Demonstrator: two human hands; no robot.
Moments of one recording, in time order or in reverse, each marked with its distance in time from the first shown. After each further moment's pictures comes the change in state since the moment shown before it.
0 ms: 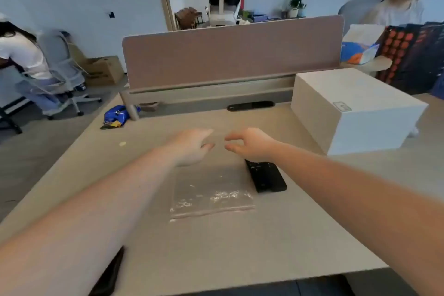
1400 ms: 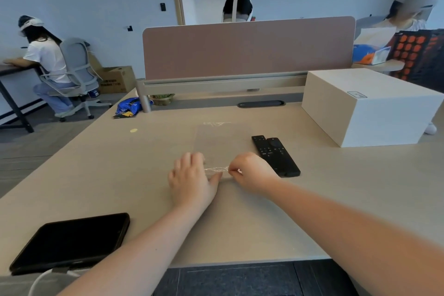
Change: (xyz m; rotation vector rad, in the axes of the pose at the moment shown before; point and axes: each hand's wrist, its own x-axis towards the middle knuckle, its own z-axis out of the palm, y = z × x) left_hand -0.080 0.010 0.132 -0.164 0.635 -0.391; right_hand -0.031 0.003 0.113 -0.211 0.119 -0.164
